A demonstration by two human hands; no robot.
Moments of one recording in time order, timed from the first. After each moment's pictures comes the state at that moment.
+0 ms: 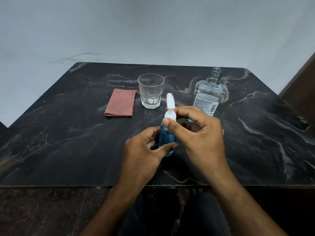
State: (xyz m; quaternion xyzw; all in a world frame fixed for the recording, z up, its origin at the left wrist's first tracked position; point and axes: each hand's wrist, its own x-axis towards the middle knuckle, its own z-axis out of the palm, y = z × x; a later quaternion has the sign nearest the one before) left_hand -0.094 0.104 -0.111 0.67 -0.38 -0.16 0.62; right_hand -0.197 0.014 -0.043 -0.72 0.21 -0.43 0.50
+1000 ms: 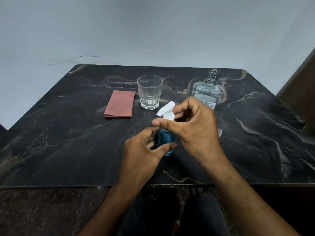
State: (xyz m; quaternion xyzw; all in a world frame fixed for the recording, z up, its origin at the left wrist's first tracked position) left_hand -0.098 0.105 -0.103 0.68 -0.37 -0.15 0.61; right_hand -0.188 0.005 -0.031 -0.74 0.23 -0.42 0.48
